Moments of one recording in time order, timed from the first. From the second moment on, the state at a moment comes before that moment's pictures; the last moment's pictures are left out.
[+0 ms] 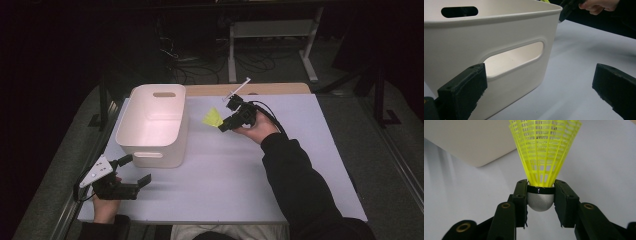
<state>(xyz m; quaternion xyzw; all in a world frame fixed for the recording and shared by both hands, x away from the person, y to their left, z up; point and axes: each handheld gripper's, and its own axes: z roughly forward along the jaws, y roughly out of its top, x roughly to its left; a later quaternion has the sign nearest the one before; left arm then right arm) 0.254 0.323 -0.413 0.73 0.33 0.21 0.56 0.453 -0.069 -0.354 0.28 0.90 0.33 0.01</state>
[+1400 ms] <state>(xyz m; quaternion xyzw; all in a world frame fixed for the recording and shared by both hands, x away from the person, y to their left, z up) 0.254 0.323 -0.413 0.73 0.34 0.21 0.55 0.448 -0.043 -0.293 0.23 0.91 0.35 0.03</state>
